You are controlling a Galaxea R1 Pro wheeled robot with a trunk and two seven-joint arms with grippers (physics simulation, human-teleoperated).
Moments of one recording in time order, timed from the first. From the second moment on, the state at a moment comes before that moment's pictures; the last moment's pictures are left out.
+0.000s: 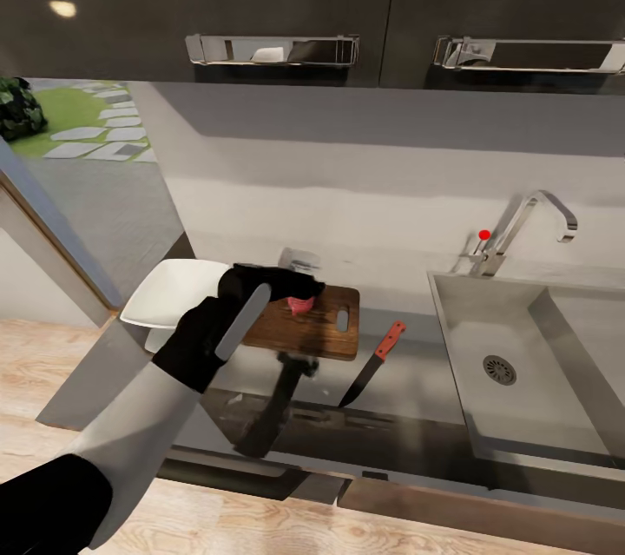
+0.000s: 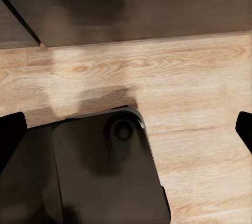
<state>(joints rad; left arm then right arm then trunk) -0.99 -0.07 -0.50 -1.18 0.46 0.89 0.15 0.30 0.17 -0.26 -0.61 0.09 -0.67 -0.06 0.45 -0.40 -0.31</state>
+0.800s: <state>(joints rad) -0.99 -0.03 -0.50 -1.29 0.45 0.99 0.16 0.30 0.17 -0.26 -0.61 0.09 -0.67 -0.06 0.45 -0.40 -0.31</state>
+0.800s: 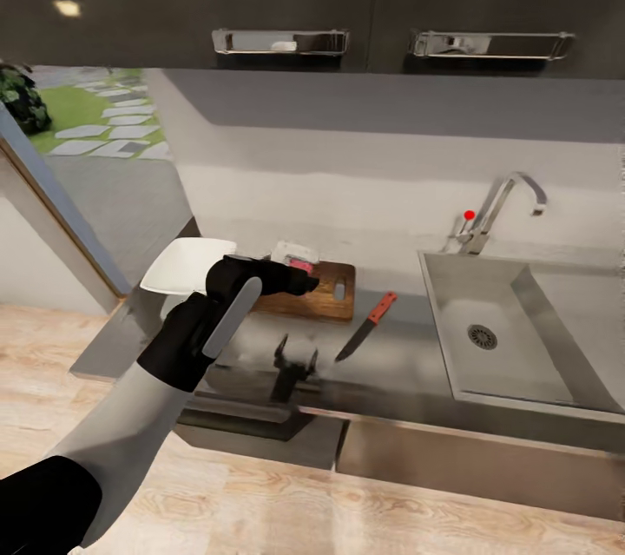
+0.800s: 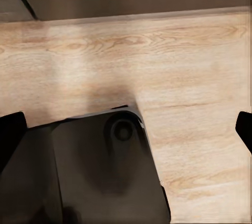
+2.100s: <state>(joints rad) -0.99 -0.03 -0.50 -1.19 0.45 0.98 0.15 0.30 0.17 -0.27 -0.61 0.09 -0.67 -0.06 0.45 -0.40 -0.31</state>
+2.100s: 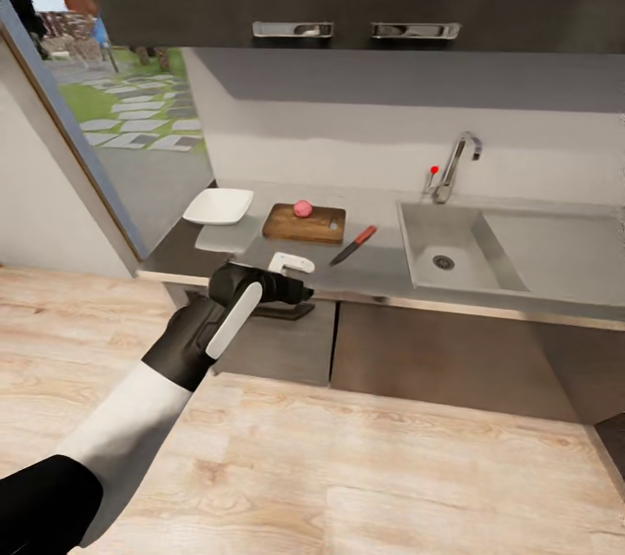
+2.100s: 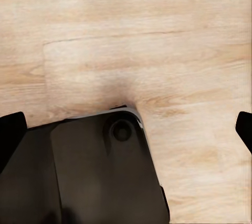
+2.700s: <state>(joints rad) -0.99 -0.05 -0.50 -0.50 0.46 0.43 0.14 0.30 0.17 -0.27 -0.61 0.09 -0.67 -0.06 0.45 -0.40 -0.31</state>
